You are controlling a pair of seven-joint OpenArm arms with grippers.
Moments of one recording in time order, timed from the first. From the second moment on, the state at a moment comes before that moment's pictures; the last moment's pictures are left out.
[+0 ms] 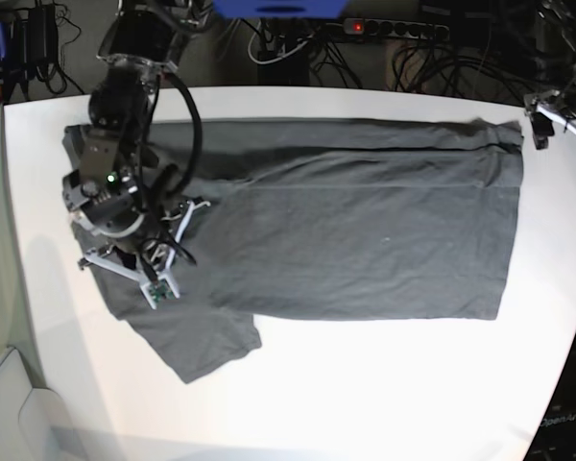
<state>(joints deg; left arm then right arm) 20.0 -10.3 -50.9 99.9 -12.8 -35.5 43.2 3.5 -6.9 12.2 107.6 -13.3 40.1 -60.0</state>
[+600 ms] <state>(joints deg) 21.1 -7.6 -56.1 103.9 -12.4 -40.5 43.7 9.7 -4.5 12.6 94.7 -13.5 40.2 -58.7</state>
